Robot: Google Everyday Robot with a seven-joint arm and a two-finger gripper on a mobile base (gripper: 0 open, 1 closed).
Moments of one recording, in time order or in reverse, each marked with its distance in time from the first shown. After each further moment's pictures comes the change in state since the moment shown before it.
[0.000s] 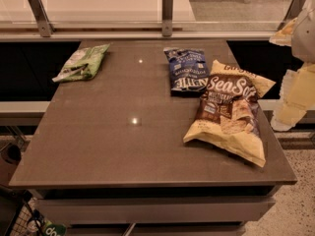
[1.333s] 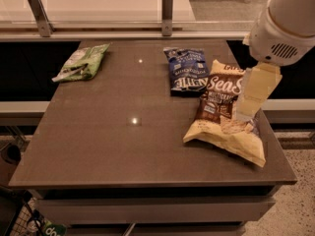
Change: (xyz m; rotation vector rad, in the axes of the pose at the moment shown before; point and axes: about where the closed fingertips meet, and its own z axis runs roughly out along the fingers) arm -0.033 -0.022 0.041 0.013 0.049 0.028
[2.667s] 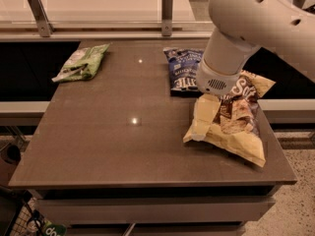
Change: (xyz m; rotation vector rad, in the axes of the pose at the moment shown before) arm -0.054 0.026 0.130 -0.248 -0.002 -0.026
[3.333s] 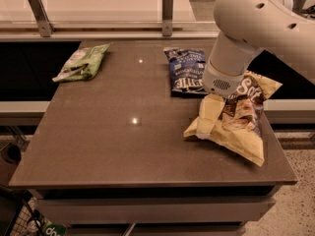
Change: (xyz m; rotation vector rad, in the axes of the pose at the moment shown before) arm 0.020 -0.017 0.014 -0.024 0.026 0.070
